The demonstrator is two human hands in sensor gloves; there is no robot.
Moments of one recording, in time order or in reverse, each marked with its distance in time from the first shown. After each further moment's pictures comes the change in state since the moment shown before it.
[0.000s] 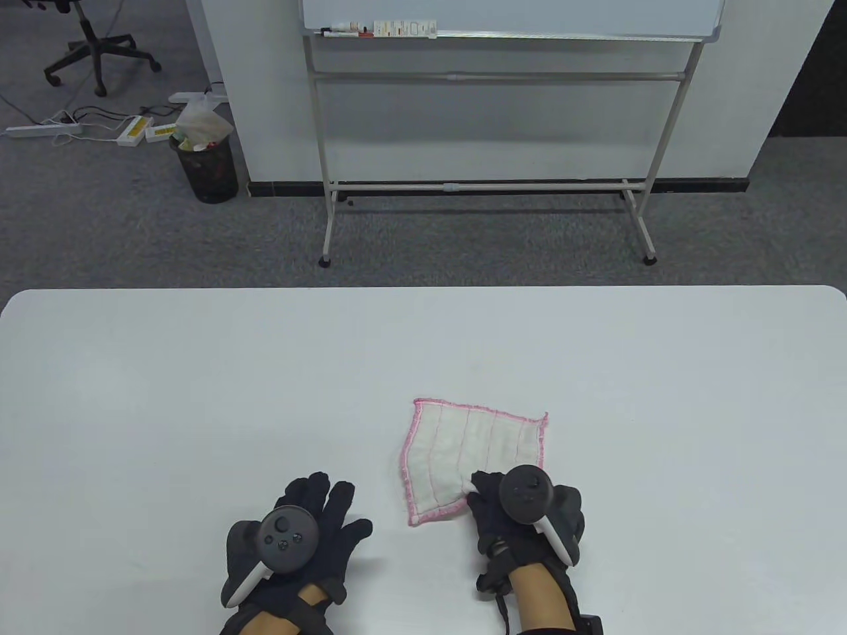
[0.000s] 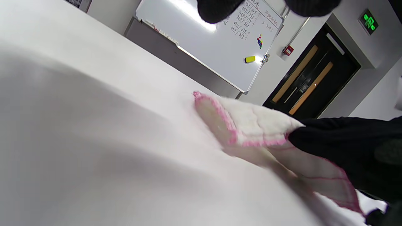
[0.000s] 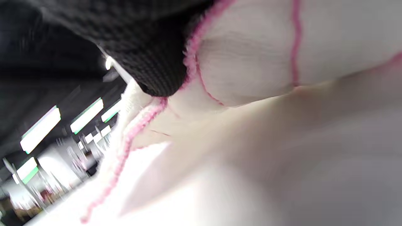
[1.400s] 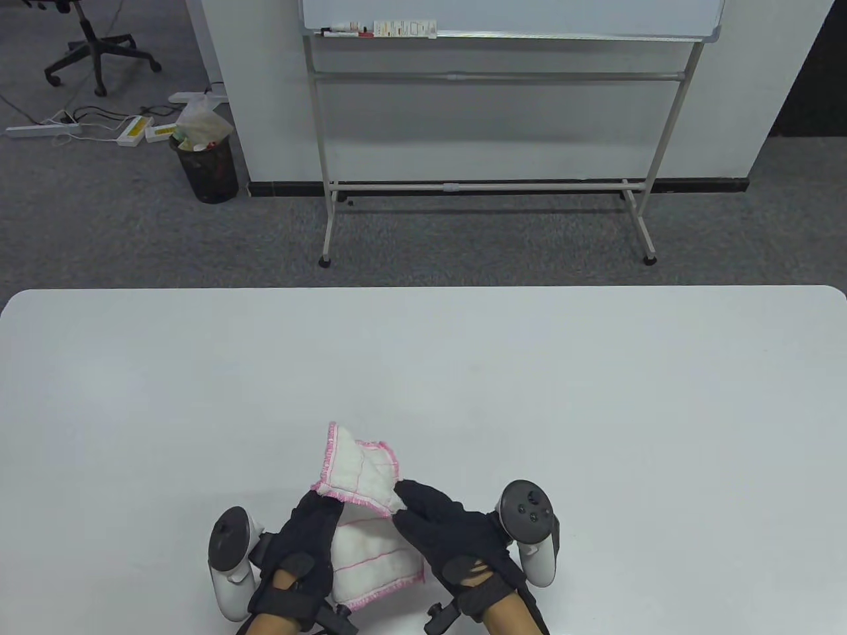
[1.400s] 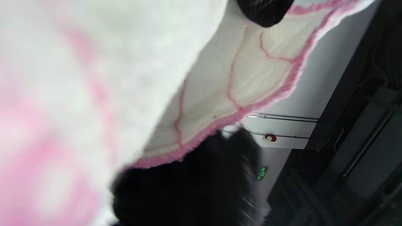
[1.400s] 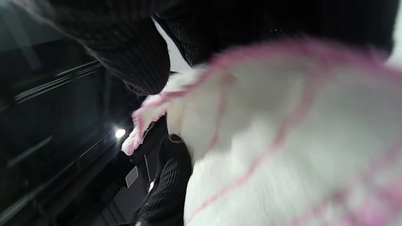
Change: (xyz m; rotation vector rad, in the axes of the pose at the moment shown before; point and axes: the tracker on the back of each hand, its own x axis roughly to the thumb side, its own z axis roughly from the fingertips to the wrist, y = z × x) left_hand -0.006 0.005 0.007 0.128 -0.095 0.998; right_hand 0.082 0.000 0.053 0.182 -0.402 -0.636
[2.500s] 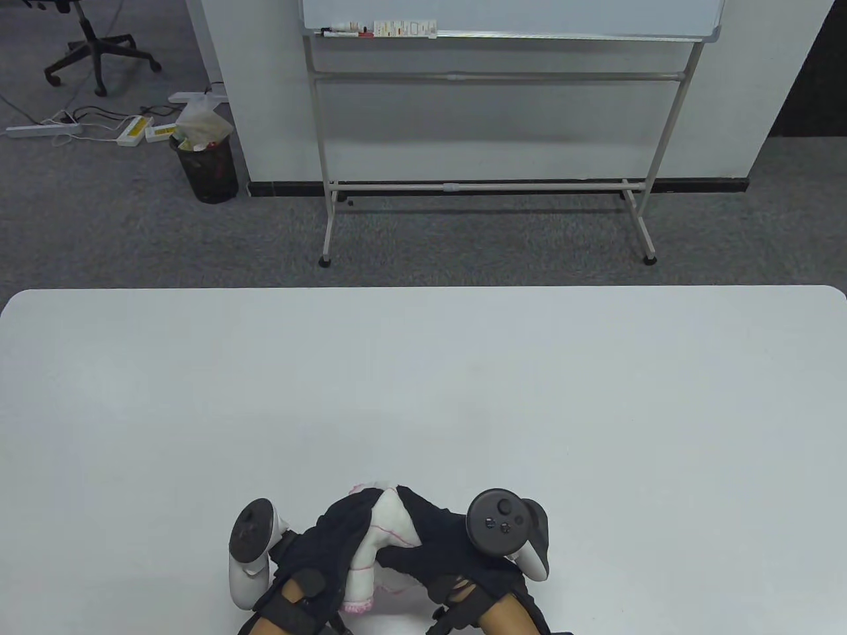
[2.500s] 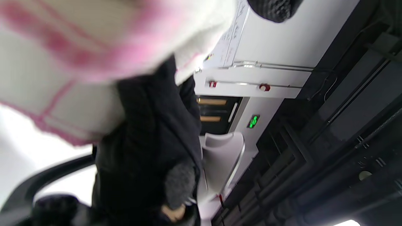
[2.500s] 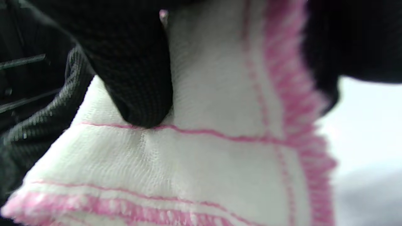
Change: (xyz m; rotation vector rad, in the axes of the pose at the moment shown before) left_hand 0.013 -0.026 -0.002 -0.284 -0.044 0.030; right_hand -0.009 0.014 -0.005 0.119 0.041 0.237
